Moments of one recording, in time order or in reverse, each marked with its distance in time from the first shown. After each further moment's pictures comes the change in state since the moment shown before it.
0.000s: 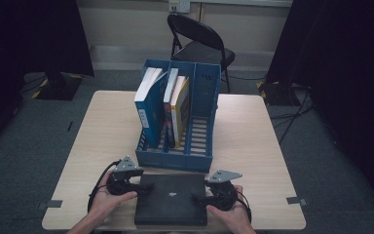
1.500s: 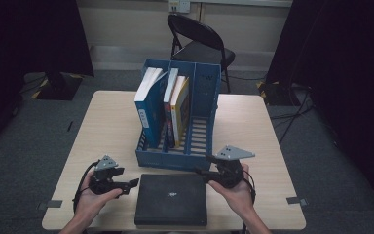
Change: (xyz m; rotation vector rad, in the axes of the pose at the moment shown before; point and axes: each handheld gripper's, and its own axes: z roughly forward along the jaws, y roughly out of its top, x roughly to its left) left arm 0.012 -0.011 -0.041 -0.024 0.151 -0.146; right arm -0.007 0.066 -0.042 -0.195 -0.054 -0.016
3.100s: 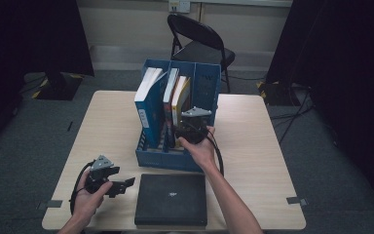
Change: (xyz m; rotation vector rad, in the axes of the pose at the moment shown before) left arm 0.010 -0.006 -0.004 -0.016 0.028 -0.014; right arm -0.034 0.076 0.139 0.018 -0.152 0.026
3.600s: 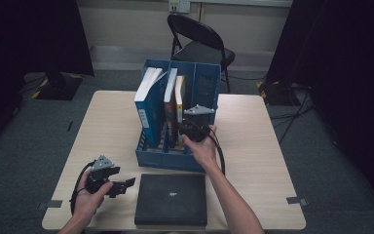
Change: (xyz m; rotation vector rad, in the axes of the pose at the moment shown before) left arm -0.001 0.000 0.000 0.004 -0.001 0.007; right arm -0.005 0.005 -0.004 -0.017 -0.010 0.017
